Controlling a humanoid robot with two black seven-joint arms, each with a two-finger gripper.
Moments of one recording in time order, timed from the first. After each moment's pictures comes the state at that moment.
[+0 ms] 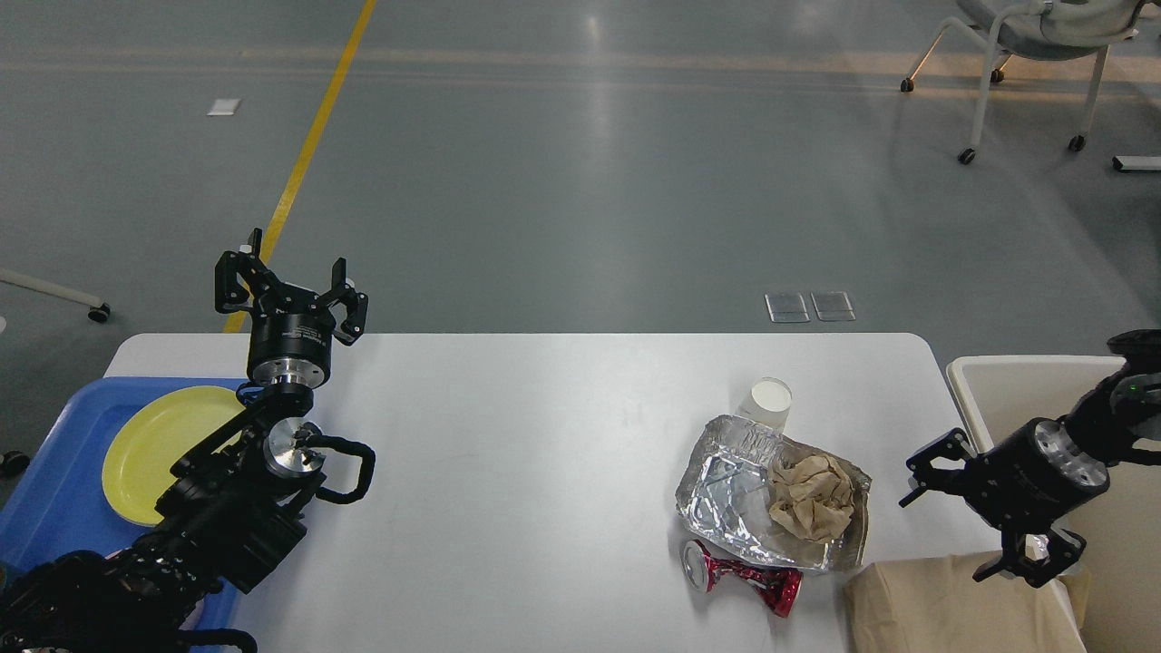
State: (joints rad) left arm -0.70 0.05 -0.92 -0.38 -0.07 -0.35 -0.63; right arm 1.30 -0.60 -0.92 0.88 0.39 0.75 -0.47
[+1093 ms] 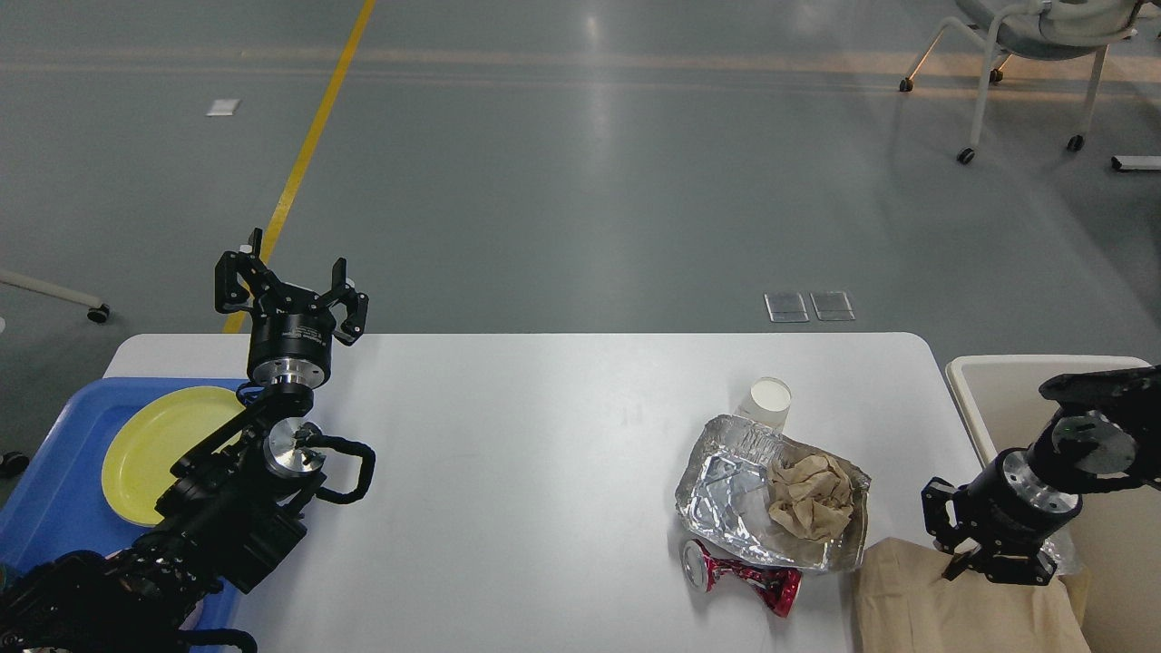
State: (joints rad) left arm -0.70 0.05 -0.92 -0.38 -0.07 -0.35 -0.63; right arm 1.19 -0.52 -0.90 0.81 0.27 0.62 -0.46
